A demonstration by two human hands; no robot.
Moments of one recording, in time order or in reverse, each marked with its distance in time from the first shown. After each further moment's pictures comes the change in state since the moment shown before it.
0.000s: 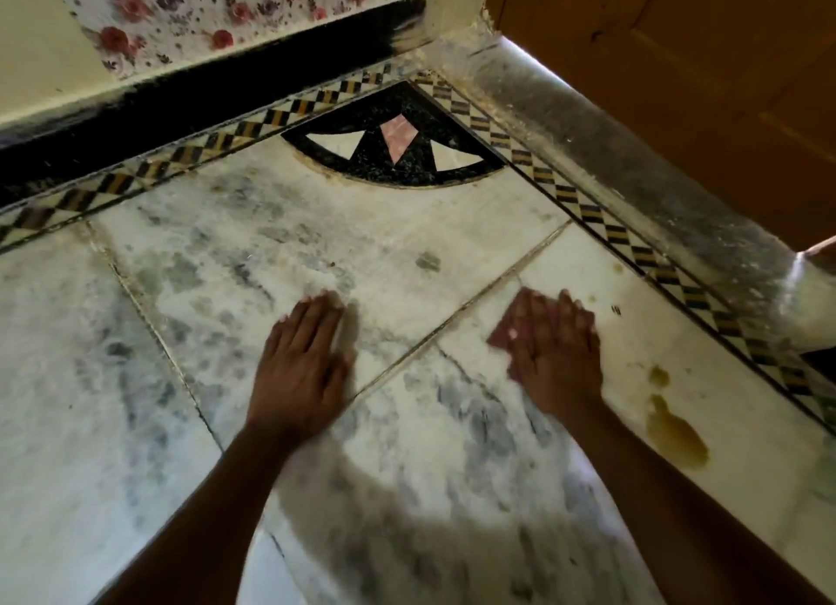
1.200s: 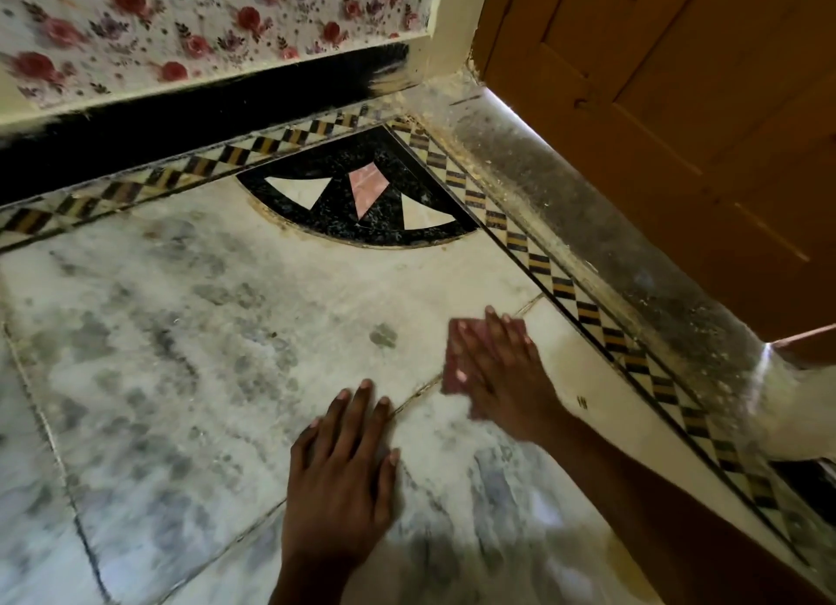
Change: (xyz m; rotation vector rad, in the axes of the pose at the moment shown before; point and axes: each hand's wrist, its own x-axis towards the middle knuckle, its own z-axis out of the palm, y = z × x) left_hand 0.014 0.106 0.084 0.018 0.095 -0.064; right_hand 0.123 0.025 -0.003 -0.158 -0.026 -0.616
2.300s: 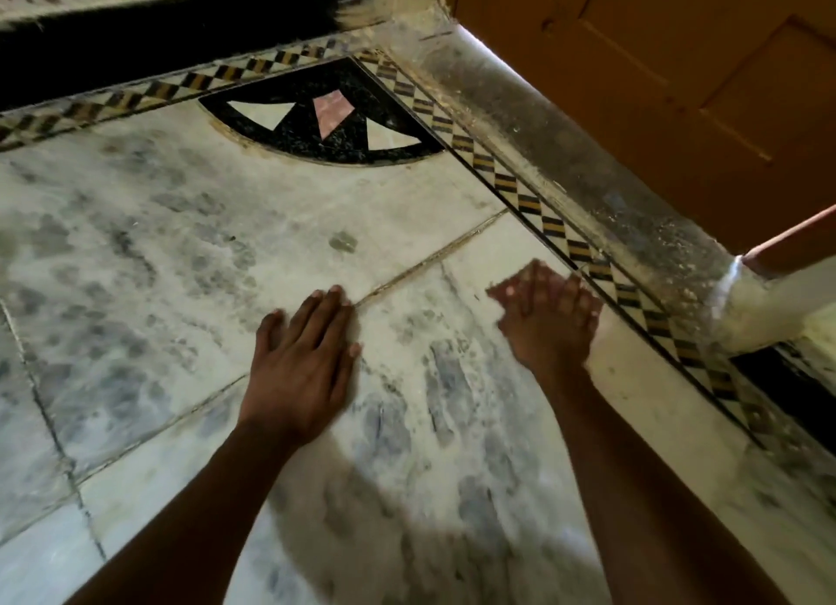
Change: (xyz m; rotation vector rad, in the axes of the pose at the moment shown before) left_hand 0.001 0.005 -0.009 0.101 -0.056 0.121; right_hand -0.085 0.021 0.014 0.161 -0.023 0.786
